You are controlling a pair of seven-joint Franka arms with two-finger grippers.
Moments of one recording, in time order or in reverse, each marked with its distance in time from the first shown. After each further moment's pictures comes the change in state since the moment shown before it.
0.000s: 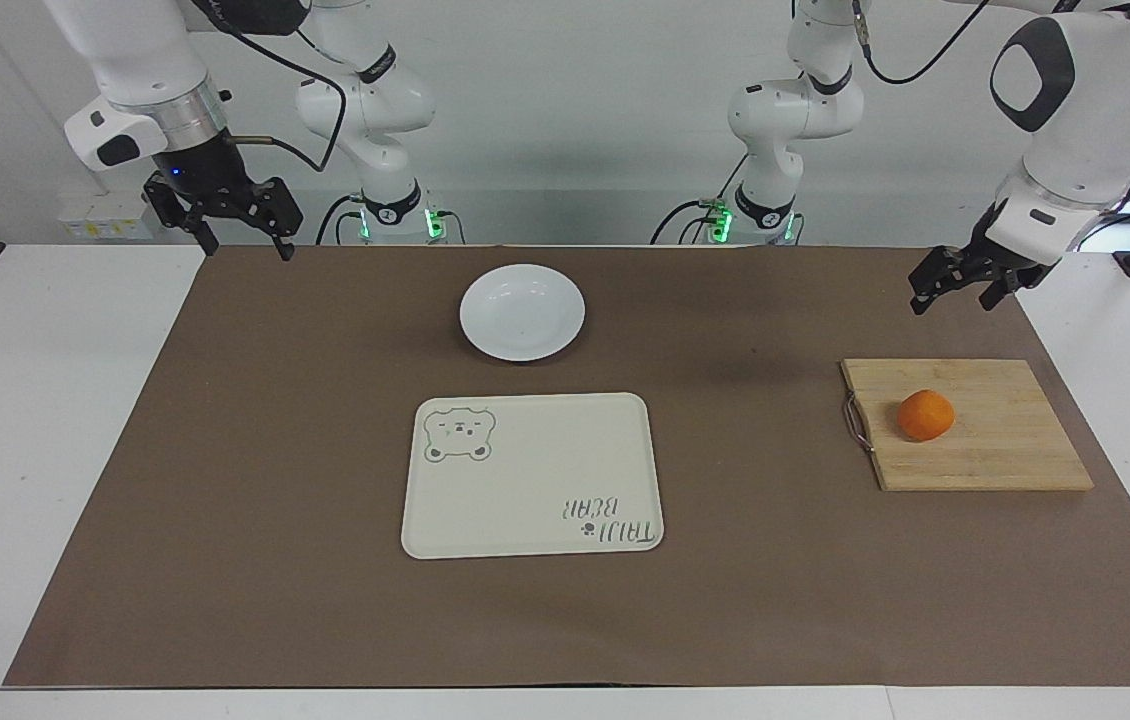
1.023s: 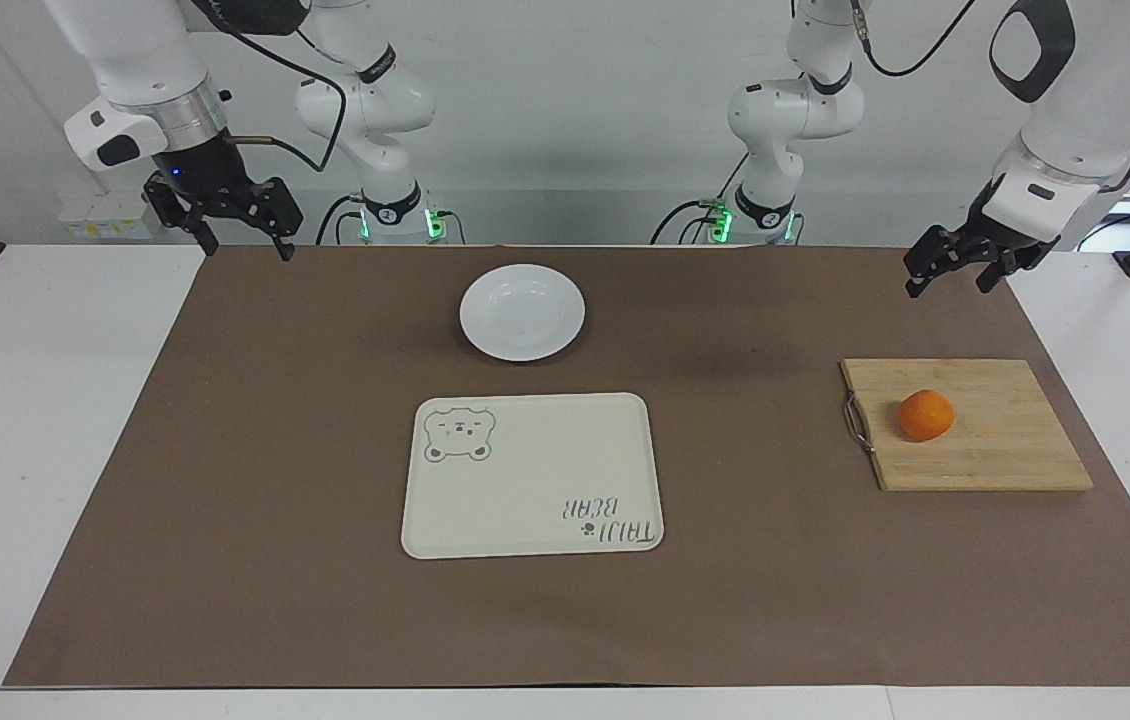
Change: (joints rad) left arm -0.031 0.000 -0.011 0.090 0.000 -0.100 -0.057; right arm 0.000 0.000 0.000 0.000 0.000 0.000 0.000
